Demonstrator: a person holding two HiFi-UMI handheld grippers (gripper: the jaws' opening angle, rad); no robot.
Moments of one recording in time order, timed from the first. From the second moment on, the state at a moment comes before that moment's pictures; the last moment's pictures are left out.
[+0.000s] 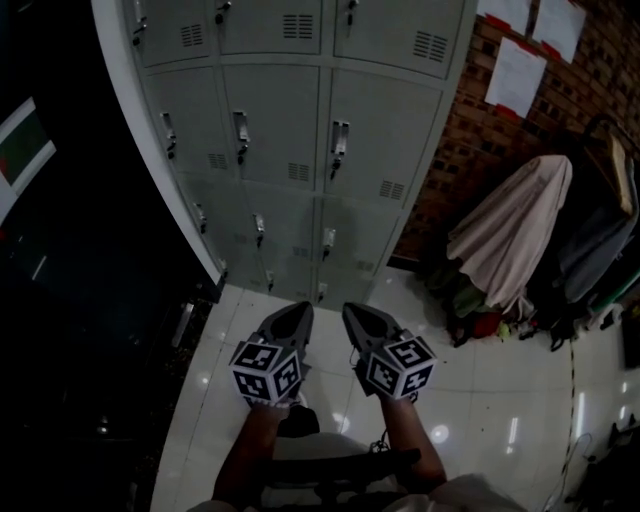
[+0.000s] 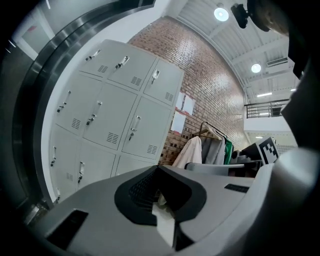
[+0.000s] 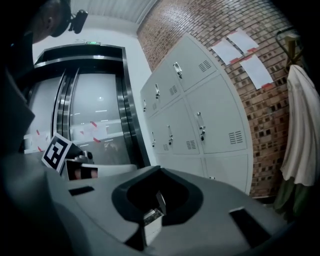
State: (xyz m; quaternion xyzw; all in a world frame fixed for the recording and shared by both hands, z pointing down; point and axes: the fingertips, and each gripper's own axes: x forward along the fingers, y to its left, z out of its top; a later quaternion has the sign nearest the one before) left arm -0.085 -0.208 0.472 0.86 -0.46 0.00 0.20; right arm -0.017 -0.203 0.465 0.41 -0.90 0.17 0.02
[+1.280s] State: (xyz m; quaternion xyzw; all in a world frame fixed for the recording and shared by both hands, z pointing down) left arm -0.126 -0.420 0.463 0.89 -0.41 0.03 0.18; right arm -0.052 -0.447 0.434 0.50 -0.86 0.12 -0.01
